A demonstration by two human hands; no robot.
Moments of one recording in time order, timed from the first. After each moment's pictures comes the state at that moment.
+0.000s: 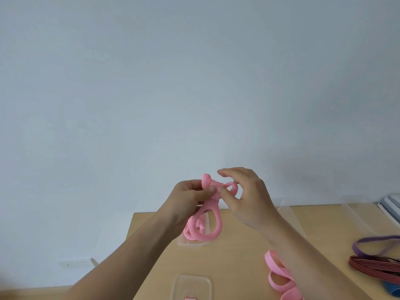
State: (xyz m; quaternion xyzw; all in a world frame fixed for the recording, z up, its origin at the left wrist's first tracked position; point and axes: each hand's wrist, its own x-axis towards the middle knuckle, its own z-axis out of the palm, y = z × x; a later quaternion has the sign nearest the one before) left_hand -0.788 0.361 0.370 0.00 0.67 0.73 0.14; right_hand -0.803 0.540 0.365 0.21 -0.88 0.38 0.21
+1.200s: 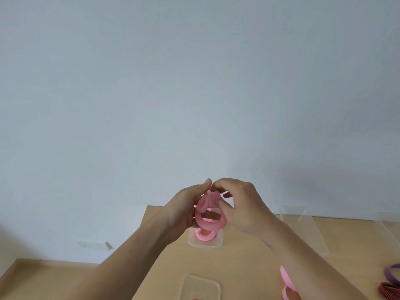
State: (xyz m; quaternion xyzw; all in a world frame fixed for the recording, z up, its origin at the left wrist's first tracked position) left_hand -0.801 0.332 0.356 -0.08 0.64 0.74 0.19; right_hand -0.839 0.507 0.343 0.31 -0.87 0.38 0.07
